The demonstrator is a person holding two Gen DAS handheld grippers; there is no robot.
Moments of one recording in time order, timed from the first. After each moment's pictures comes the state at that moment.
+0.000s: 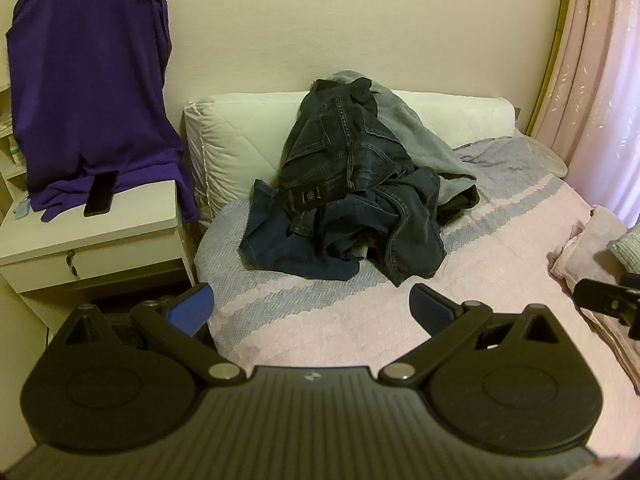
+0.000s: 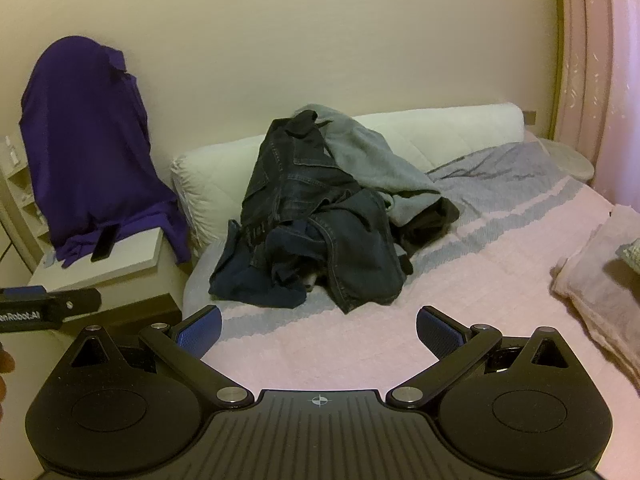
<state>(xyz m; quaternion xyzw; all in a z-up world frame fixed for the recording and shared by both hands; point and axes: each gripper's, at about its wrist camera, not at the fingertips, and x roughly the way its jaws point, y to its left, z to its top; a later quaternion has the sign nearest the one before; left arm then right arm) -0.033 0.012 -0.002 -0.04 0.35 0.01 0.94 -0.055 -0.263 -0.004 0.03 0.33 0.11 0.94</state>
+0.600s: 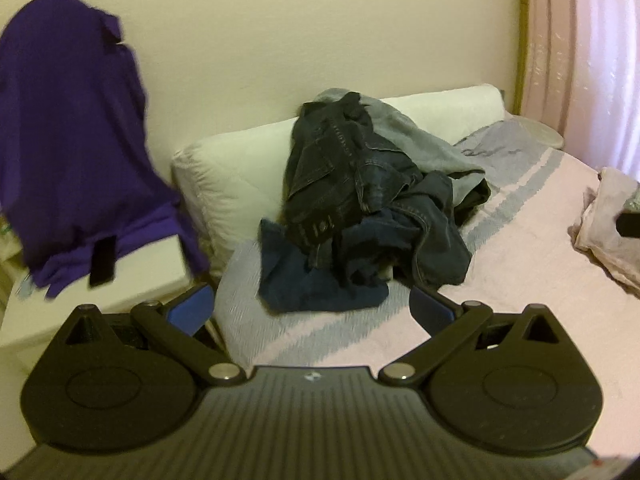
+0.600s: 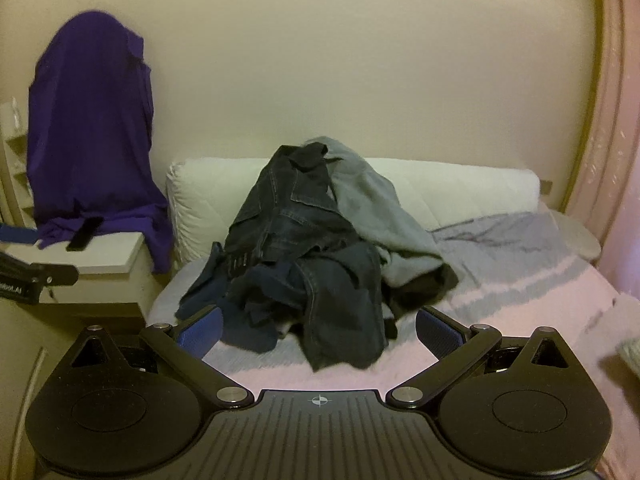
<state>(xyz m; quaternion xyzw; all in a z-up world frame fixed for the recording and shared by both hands) 0.022 0.033 -0.021 0.06 0.31 -0.02 0.95 0.031 -0.256 -0.022 -0.06 0.28 0.13 0.95</state>
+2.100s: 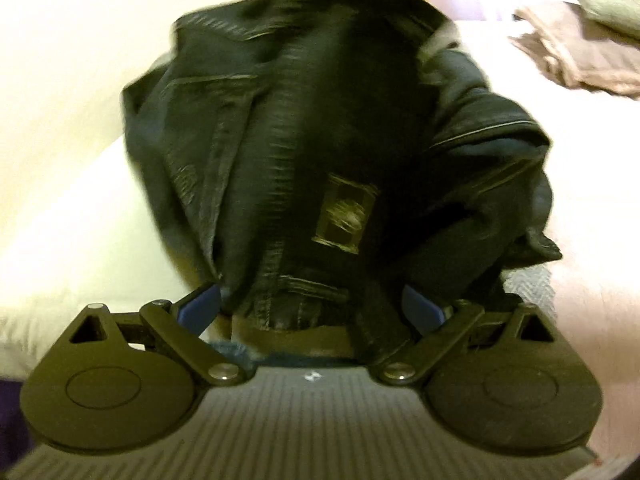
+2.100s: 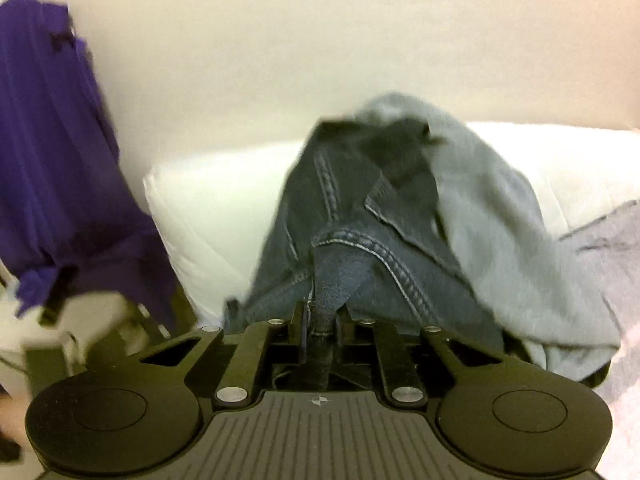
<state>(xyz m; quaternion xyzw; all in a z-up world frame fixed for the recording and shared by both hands) 0.378 0.061 -0.233 0.30 0.27 -0.26 0.88 0.417 -0.152 -0.090 0.00 0.36 0.21 0.91</state>
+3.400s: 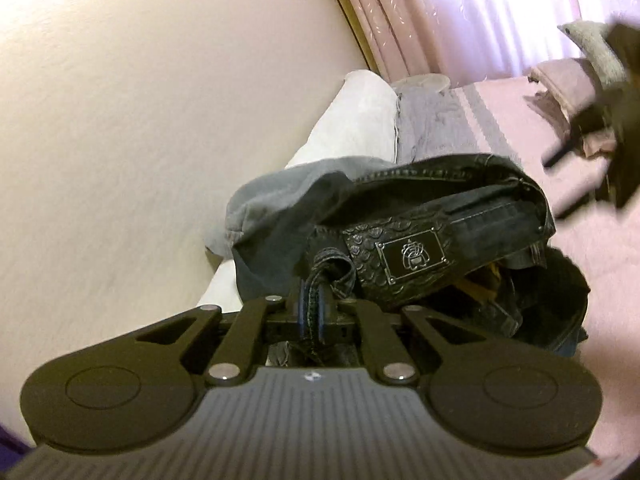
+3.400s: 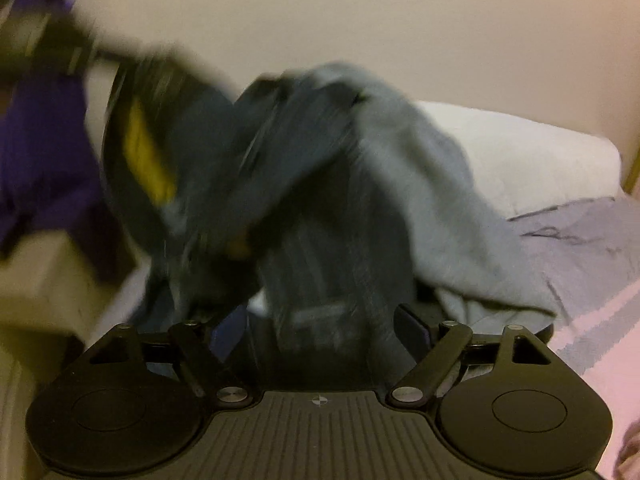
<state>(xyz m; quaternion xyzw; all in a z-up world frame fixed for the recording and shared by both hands) 0.451 0.099 -0.038 0.30 0.21 -0.27 0.89 0.389 -0.215 -0.161 -0.08 0.36 0.17 0.91</state>
